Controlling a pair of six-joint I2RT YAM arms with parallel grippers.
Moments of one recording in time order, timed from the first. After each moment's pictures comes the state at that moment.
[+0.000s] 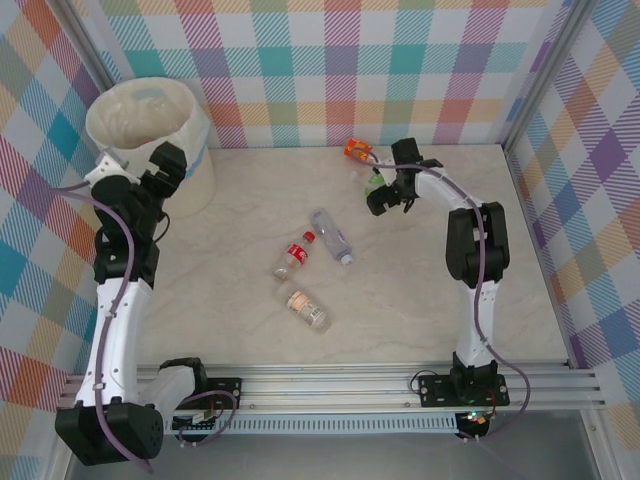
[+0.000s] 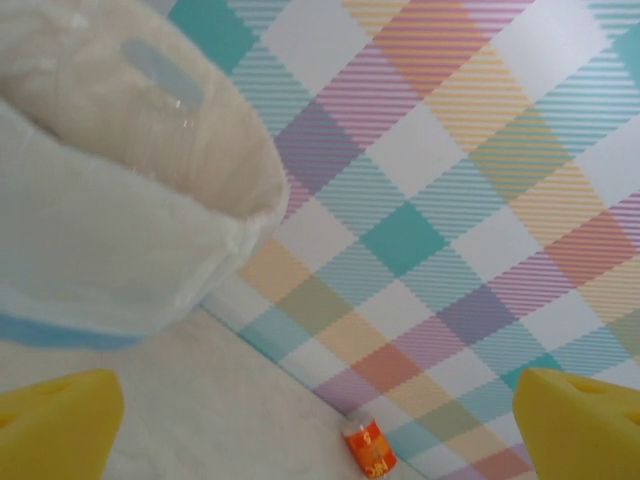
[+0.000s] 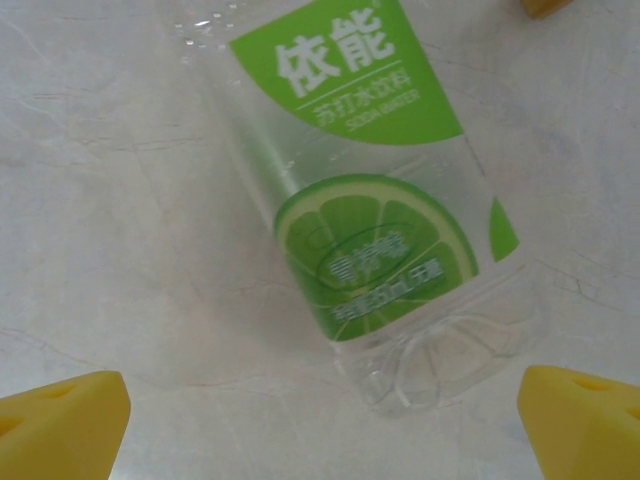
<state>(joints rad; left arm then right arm) 0.11 0.98 1.02 -0.13 0.08 -0.80 0.24 2.18 1.78 -0.69 -0.05 -0.31</state>
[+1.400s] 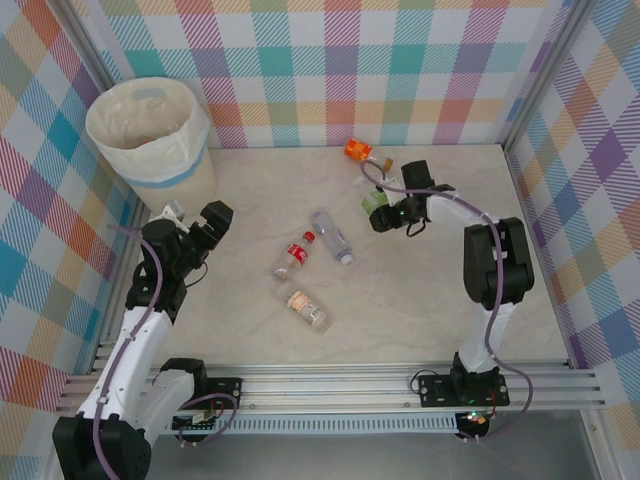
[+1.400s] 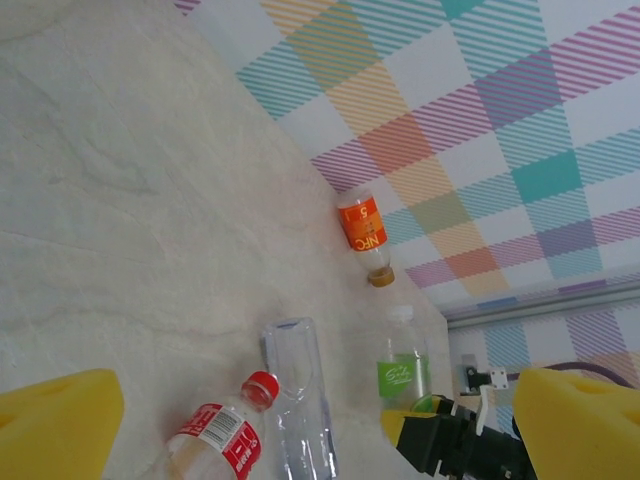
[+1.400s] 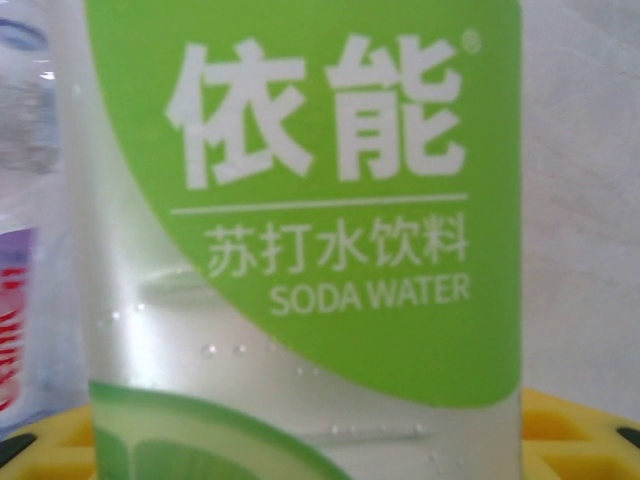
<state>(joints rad) -0.07 0.87 0.66 -0.13 0.25 -0.95 0.26 1.89 1.31 -0.47 -0.33 -0.19</state>
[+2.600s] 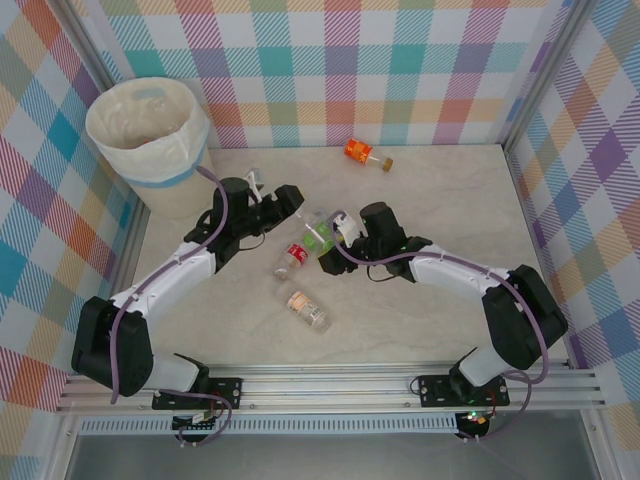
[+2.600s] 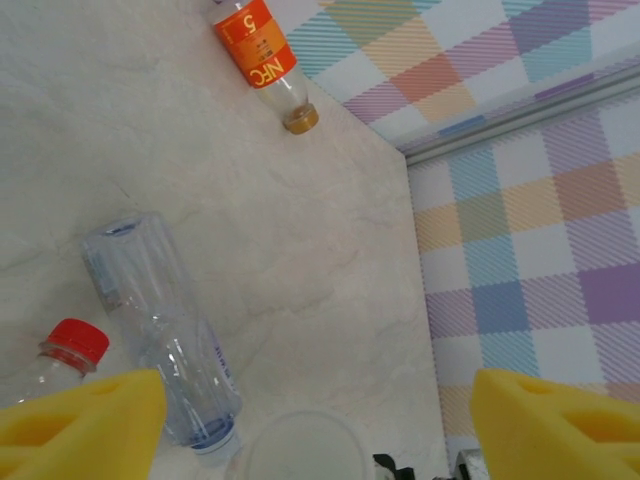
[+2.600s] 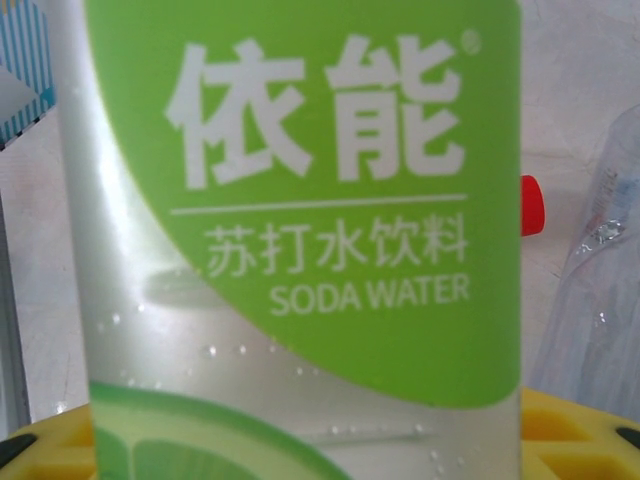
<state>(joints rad) -0.40 1.38 0.98 -0.01 0.31 -0.91 0.65 1.53 0.91 -0.05 -0.49 0.03</state>
